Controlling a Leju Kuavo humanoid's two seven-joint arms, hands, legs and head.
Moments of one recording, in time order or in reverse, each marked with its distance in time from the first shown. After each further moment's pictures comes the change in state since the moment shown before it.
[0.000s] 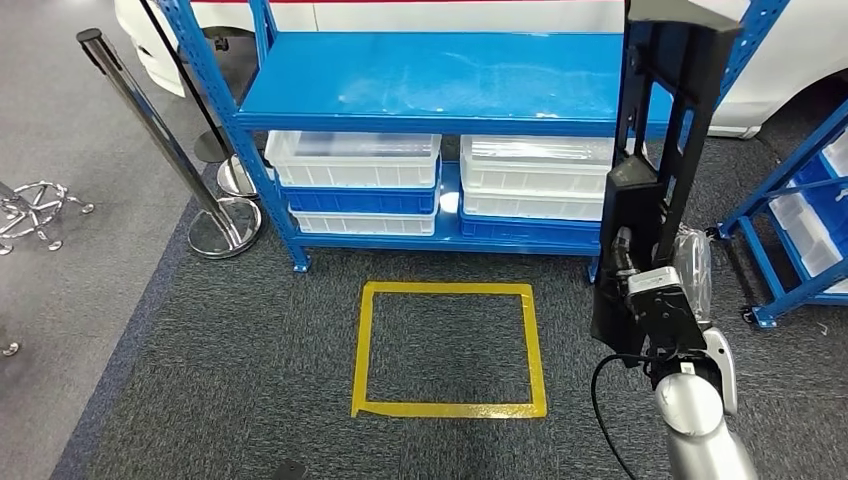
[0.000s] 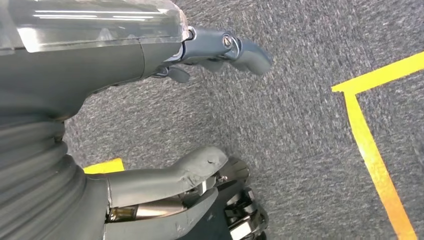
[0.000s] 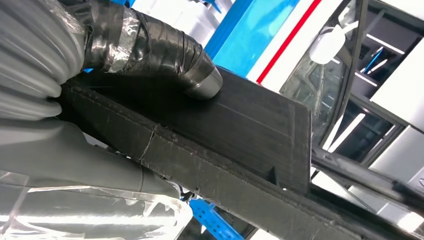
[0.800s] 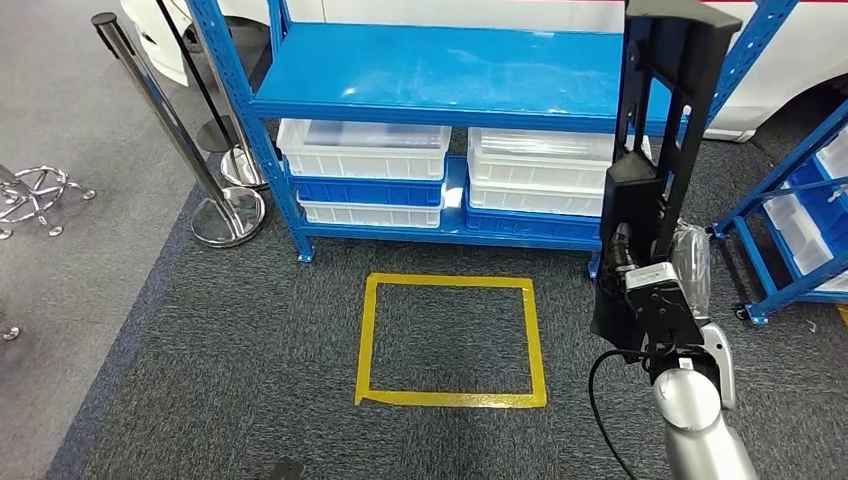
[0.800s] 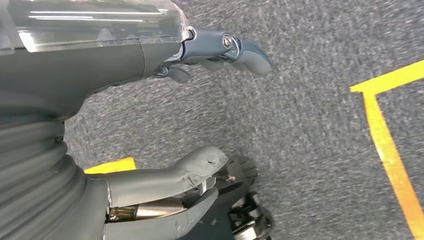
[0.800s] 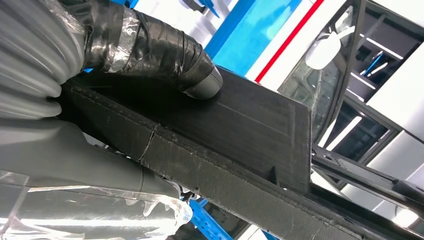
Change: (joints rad) left arm -0.002 -0.002 0.004 0.000 0.000 -0.004 0.013; right arm -0.023 0.000 0.000 0.016 -0.001 0.001 -0.001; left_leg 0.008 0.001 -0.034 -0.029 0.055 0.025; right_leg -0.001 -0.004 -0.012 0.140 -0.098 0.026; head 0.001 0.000
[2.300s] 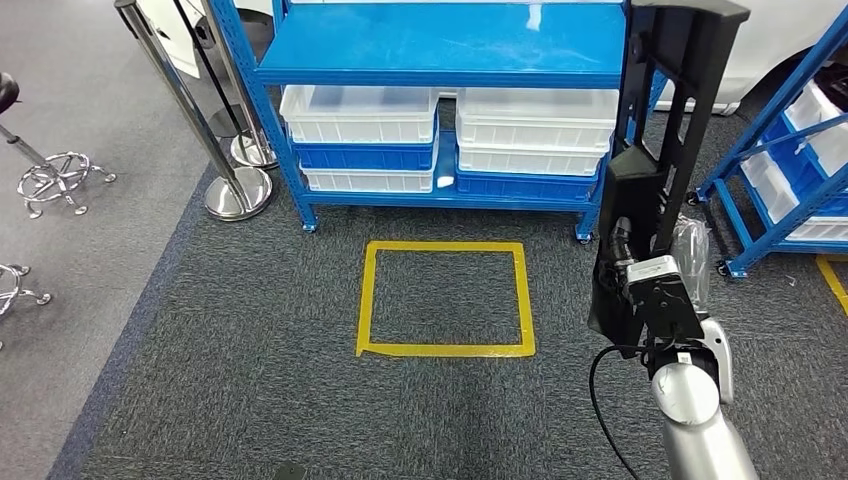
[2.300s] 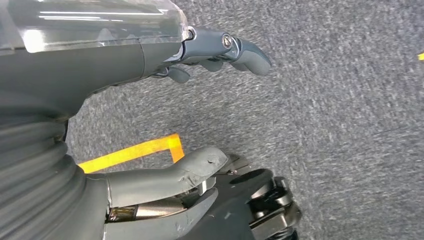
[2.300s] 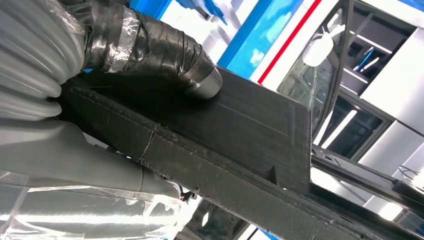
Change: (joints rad) left arm 0.004 -0.001 0.007 0.000 -0.006 0.006 0.006; right arm -0.018 0.006 0.006 0.008 0.001 -0.002 0.005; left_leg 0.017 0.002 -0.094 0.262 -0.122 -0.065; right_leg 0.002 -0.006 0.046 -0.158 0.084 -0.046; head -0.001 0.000
